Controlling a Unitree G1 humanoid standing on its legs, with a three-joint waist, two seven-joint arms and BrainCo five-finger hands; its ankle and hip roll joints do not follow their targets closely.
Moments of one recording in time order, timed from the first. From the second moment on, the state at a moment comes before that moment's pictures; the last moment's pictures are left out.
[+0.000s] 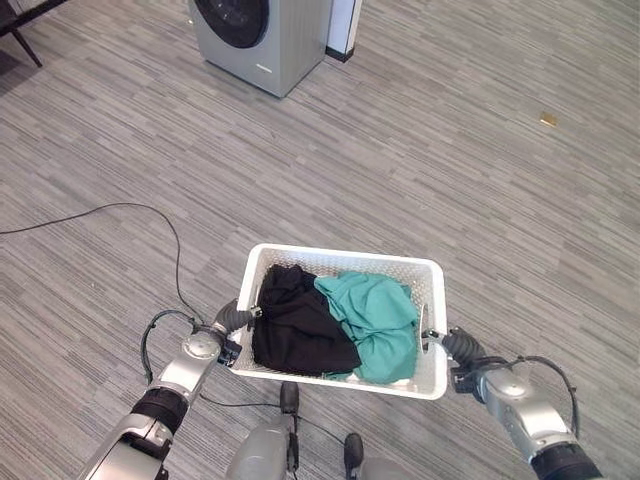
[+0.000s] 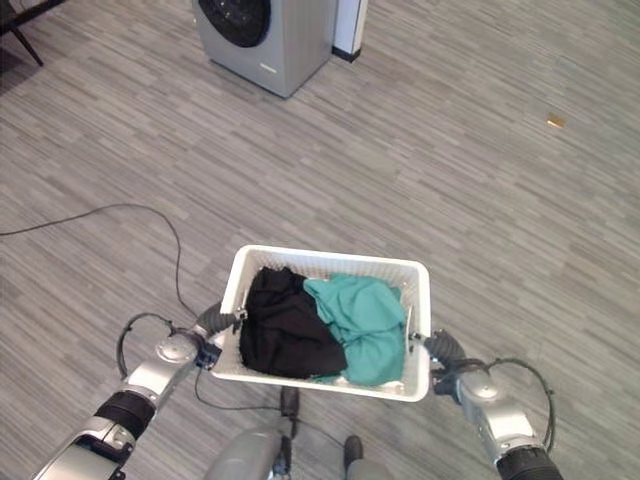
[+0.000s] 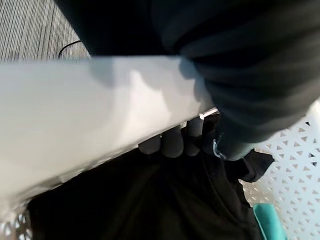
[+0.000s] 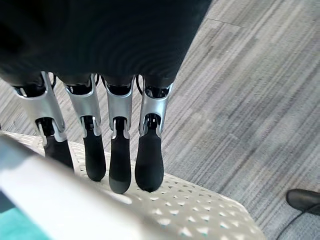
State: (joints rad) left arm -0.35 0.44 -0.37 0.62 -0.18 0.14 -0.05; right arm 0.00 -0.54 0.19 0.28 0.39 0.22 0.05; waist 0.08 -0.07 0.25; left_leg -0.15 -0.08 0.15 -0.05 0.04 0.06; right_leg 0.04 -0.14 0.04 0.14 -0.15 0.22
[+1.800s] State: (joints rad) left arm -0.35 0.34 -0.43 0.87 -0.11 0.16 -0.03; right arm 0.02 -0.52 0.21 0.32 0.47 0.24 0.04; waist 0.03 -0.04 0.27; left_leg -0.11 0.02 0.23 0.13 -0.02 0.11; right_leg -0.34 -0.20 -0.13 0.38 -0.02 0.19
